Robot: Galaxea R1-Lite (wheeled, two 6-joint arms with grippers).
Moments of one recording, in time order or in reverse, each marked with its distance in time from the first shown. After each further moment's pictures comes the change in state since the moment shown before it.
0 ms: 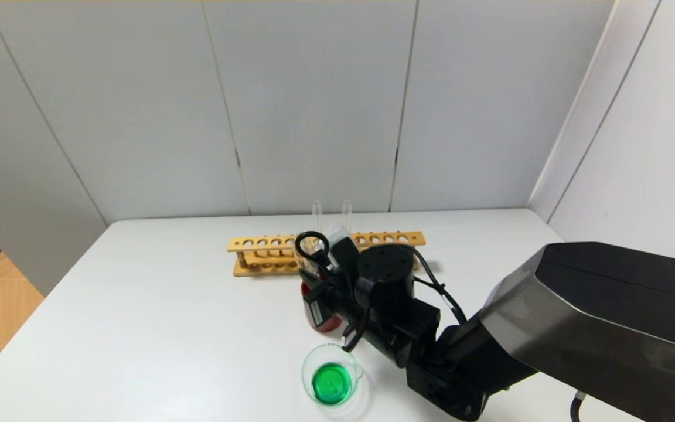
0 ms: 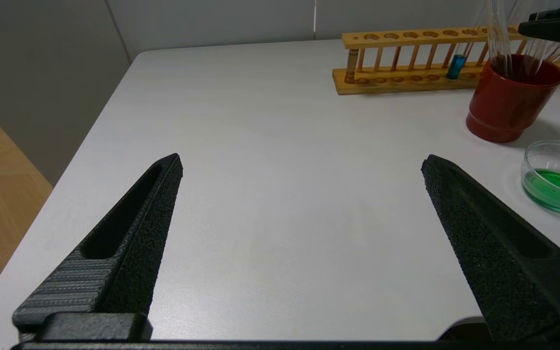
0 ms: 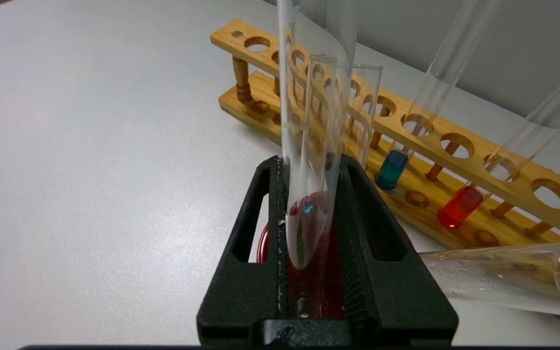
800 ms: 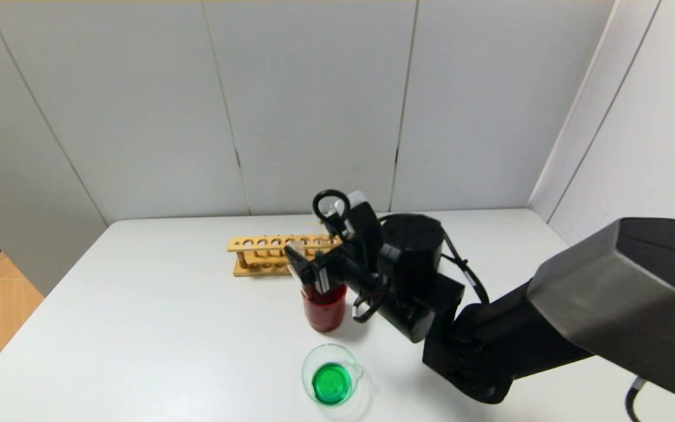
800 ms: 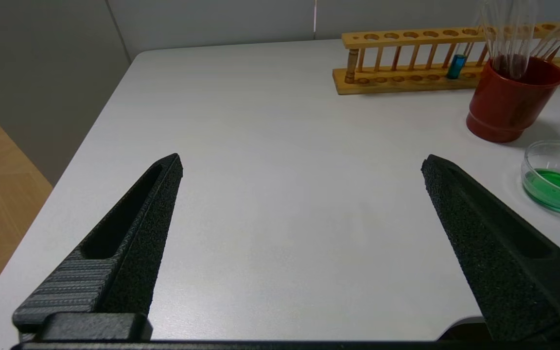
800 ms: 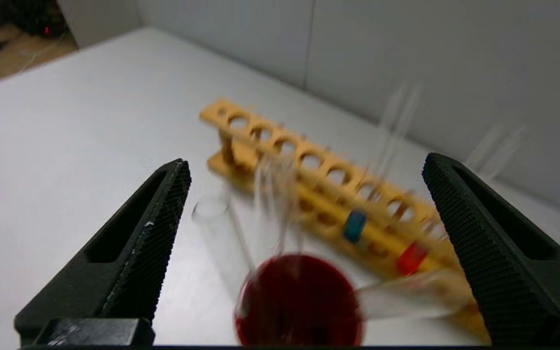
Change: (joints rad) left arm 0.000 0.000 0.000 0.000 0.000 0.000; right arm -0.029 -0.113 -0.011 -0.007 -0.009 -0.027
